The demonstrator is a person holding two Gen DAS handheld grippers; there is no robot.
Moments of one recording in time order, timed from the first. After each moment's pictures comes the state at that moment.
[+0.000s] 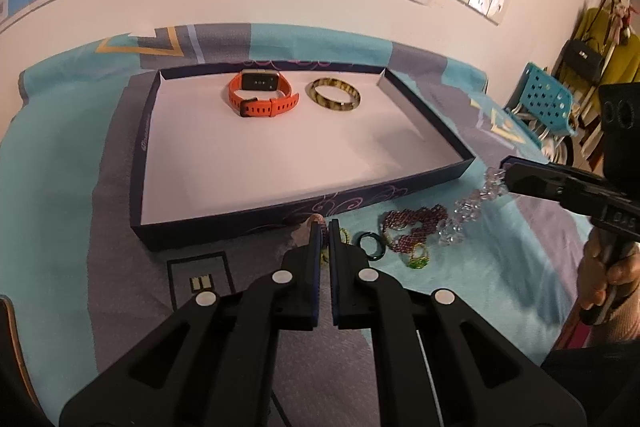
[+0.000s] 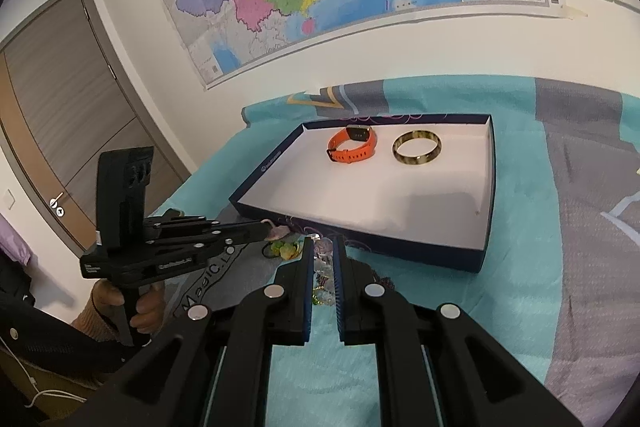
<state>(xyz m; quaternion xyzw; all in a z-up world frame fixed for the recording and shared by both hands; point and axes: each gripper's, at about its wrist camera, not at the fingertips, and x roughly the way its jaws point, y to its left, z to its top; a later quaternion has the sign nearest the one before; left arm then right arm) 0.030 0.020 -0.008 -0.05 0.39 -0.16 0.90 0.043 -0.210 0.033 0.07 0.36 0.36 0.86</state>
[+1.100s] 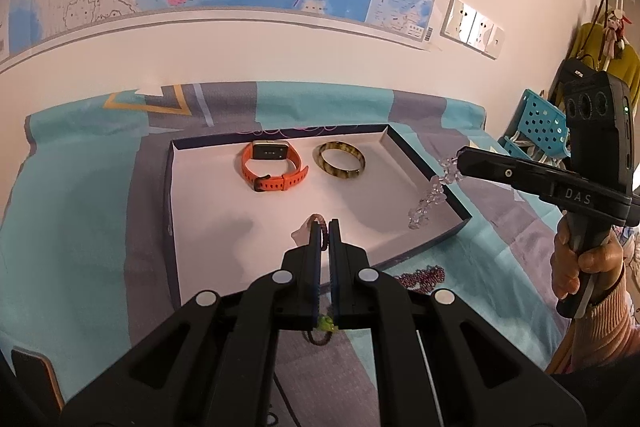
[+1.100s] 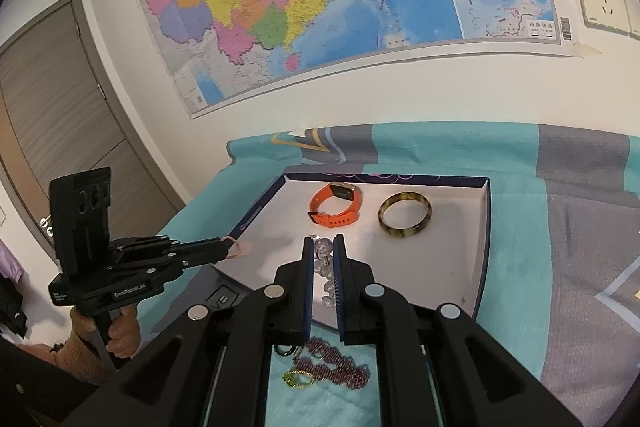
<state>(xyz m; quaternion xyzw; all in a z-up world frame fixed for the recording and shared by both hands) 0.054 0.031 0.037 -0.05 0.35 -0.16 0.92 0.105 -0.199 0.058 0.07 0.34 0.35 0.87</state>
